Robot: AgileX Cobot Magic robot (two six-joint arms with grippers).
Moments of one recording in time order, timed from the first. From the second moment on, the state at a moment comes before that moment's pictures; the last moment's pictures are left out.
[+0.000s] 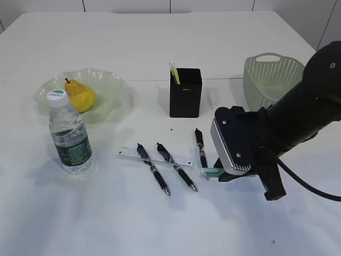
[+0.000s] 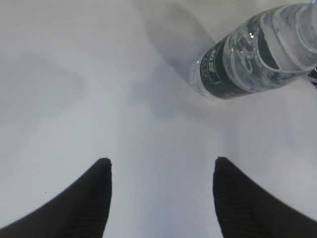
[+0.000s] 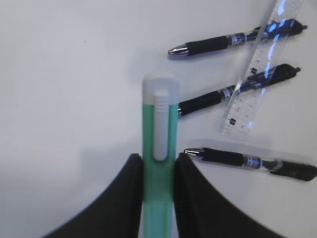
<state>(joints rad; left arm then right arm) 0.03 1.29 -0.85 -0.28 0.77 0.05 0.33 1.70 -0.98 0.58 0.67 -1.94</state>
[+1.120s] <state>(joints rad) 0.03 1.29 -0.85 -0.28 0.81 0.05 0.23 1.71 -1.06 1.77 0.47 -2.57</state>
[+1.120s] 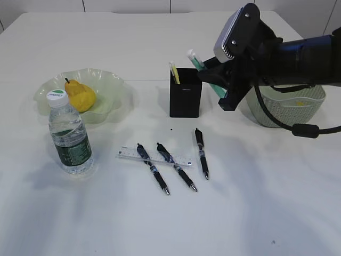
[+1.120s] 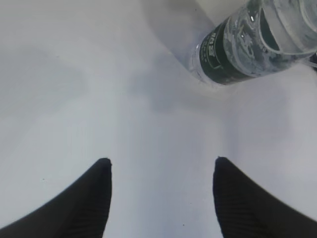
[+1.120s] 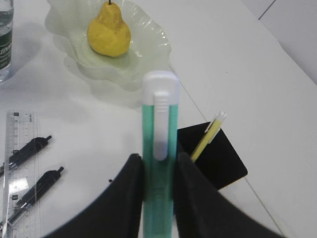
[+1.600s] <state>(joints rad) 0.03 1.29 -0.85 -0.28 0.82 0.05 0.22 1.87 -1.27 1.77 0.57 -2.56</state>
